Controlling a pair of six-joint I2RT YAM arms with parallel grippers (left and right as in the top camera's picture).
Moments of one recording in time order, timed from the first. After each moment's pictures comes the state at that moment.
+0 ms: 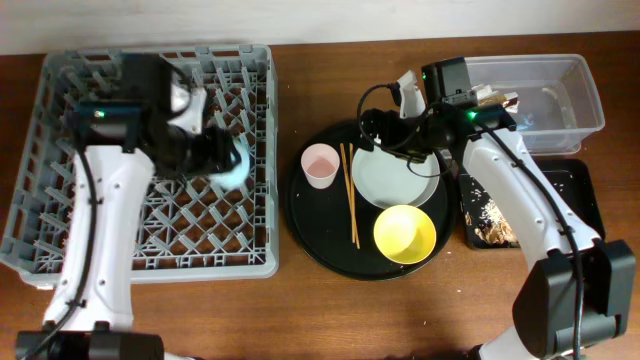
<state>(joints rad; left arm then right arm) -0.07 1.64 1.70 -1.35 0.26 -0.10 0.20 1.74 1.44 -0.73 -0.58 0.38</state>
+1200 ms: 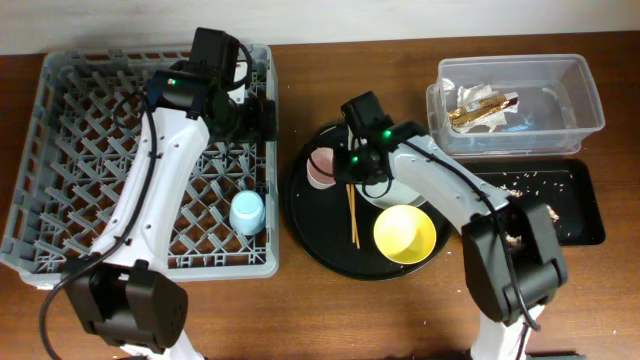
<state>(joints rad) -0.23 1.85 1.84 -1.16 0.06 -0.22 0.44 1.97 1.44 -0.68 -0.20 0.45</state>
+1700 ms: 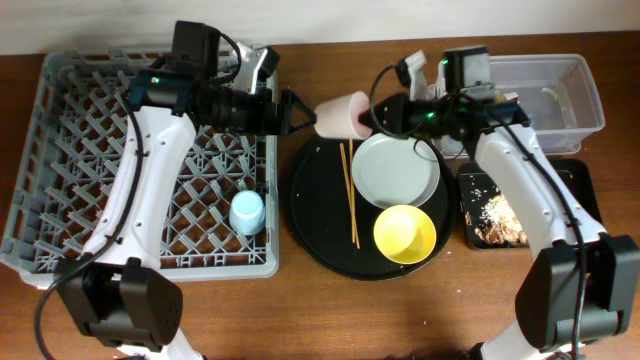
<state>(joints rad) -0.17 1.85 1.84 -1.07 0.80 -0.05 0.12 1.76 1.44 -0.51 -0.92 0.36</state>
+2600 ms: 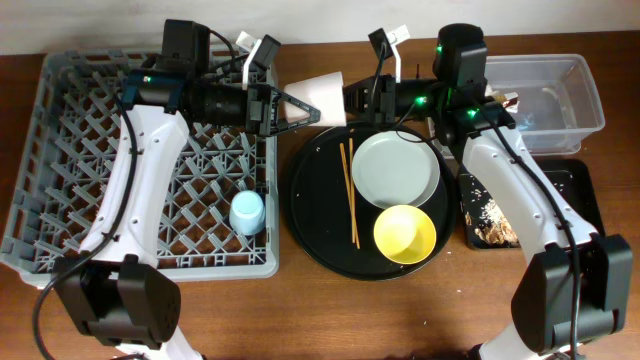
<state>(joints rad) -0.14 1.86 1.84 -1.05 1.32 0.14 0.19 1.76 1.44 -0.05 -1.24 0.52</state>
